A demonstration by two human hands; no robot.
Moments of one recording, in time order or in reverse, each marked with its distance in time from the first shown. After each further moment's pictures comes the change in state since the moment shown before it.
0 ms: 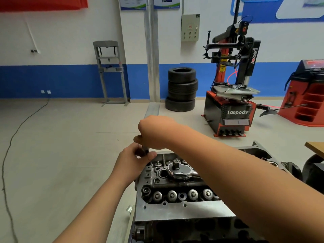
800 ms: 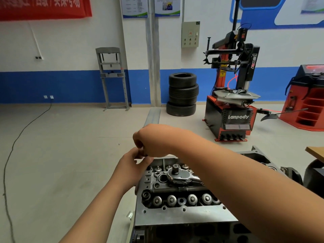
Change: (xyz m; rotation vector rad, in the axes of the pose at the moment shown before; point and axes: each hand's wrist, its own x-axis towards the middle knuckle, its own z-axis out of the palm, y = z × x) left_hand -0.007 0.009 -0.006 -0.022 -0.034 -0.014; right_hand -0.010 0.001 -0.008 -0.002 -0.085 -0.163
